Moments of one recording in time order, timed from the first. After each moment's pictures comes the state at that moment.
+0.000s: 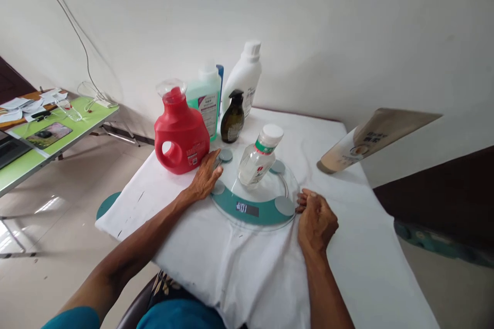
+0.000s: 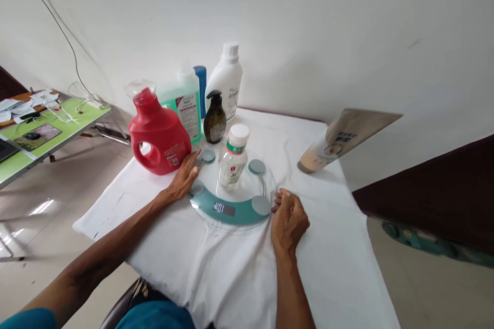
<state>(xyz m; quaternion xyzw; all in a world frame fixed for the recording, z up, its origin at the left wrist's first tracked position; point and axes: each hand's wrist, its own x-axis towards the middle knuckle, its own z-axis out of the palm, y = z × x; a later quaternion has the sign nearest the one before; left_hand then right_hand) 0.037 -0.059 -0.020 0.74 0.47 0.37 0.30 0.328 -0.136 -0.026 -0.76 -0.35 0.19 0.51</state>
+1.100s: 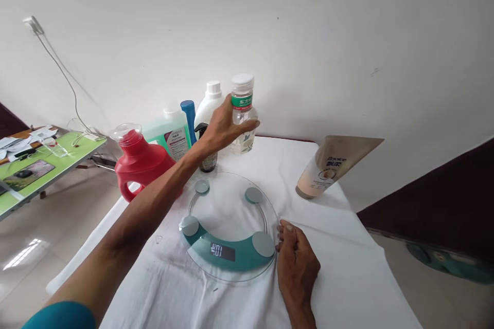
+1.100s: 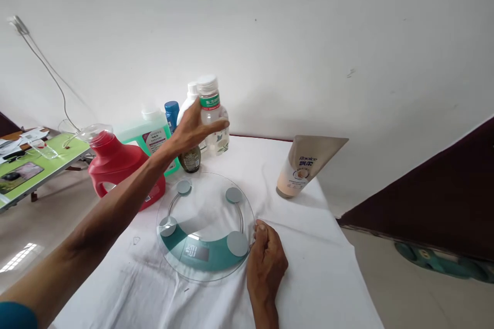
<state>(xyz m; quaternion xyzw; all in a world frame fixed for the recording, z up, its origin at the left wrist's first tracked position) 0.180 0.070 0.184 0.79 0.36 0.46 0.20 0.338 -0.133 -0.032 -0.76 -0.33 0.24 0.51</state>
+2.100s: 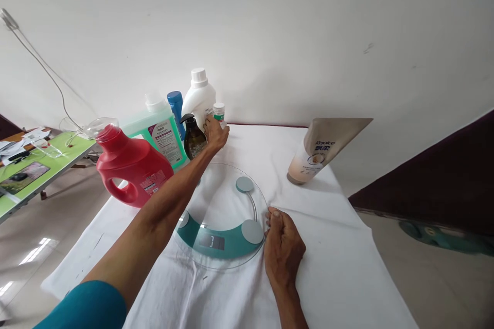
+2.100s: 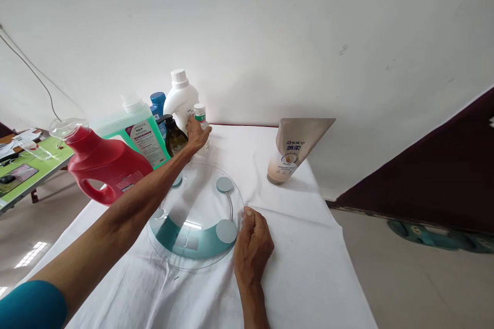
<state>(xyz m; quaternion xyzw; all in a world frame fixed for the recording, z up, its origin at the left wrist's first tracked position) 0.229 0.145 0.070 0.60 0.64 0.43 0.20 0.338 -0.132 -0.040 -0.72 -0.36 0.22 0.54</state>
